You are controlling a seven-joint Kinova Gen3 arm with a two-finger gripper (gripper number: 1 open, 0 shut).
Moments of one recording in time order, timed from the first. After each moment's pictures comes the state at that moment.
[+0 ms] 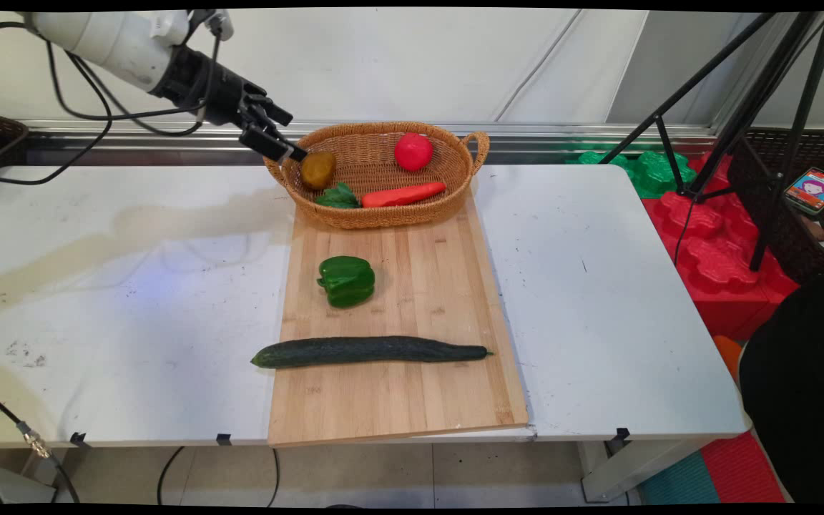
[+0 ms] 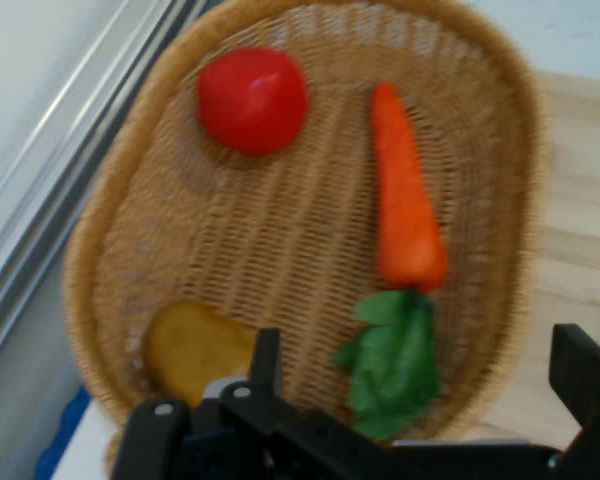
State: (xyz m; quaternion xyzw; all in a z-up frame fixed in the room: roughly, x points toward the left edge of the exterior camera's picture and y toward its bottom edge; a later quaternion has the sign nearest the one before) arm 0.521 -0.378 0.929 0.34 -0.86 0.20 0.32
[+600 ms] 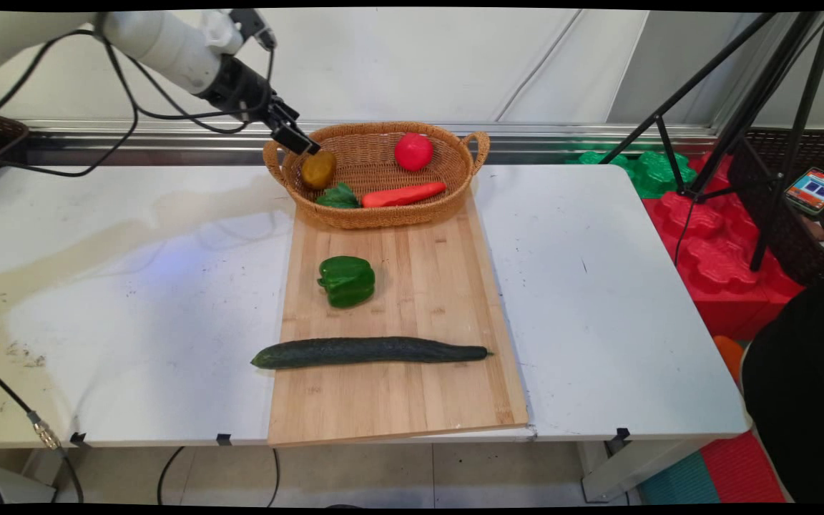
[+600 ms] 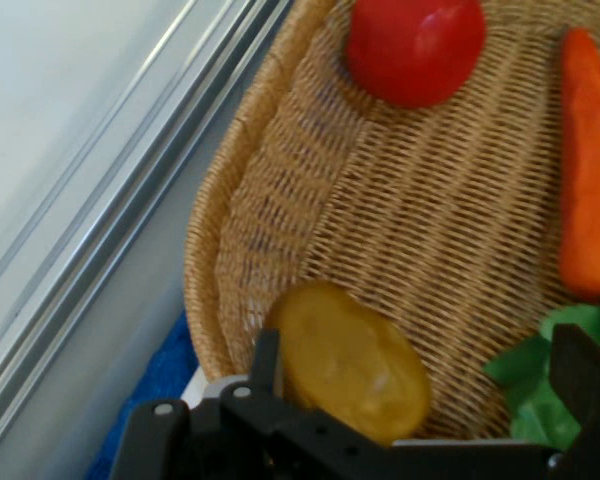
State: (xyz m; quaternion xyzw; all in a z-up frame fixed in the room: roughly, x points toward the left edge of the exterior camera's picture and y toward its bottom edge) arm 0.511 -0.438 0.899 0.40 -0.85 0.23 0.26
